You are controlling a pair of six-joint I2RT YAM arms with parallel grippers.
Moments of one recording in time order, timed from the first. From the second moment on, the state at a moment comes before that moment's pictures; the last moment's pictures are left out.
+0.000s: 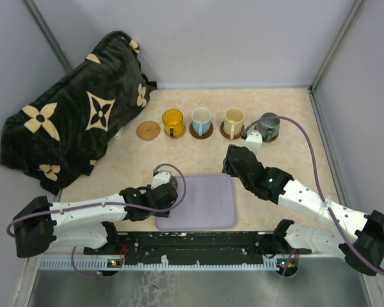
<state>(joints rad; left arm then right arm) -1.14 1.16 0.56 -0.55 -0.41 -0.80 0.87 1.00 0.80 -0.45 0.57 0.71</state>
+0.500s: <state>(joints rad) -1.15 1.04 0.53 -0.53 -0.49 -0.86 0.87 1.00 0.78 -0.45 0.54 0.72</state>
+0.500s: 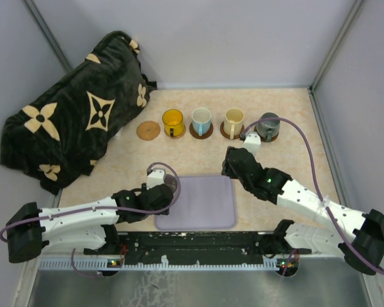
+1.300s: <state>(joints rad) -1.17 1.05 0.51 -0.49 -0.56 -0.89 0.87 1.00 0.78 -0.45 0.54 0.73</state>
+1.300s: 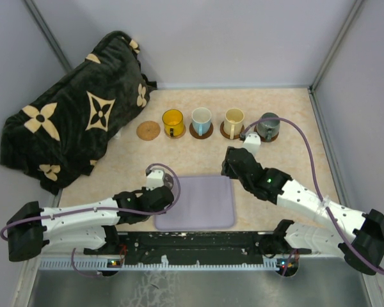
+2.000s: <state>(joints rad) -1.14 1.12 0.72 -0.54 -0.76 -0.70 0.86 1.01 0.64 -0.44 0.54 0.76</state>
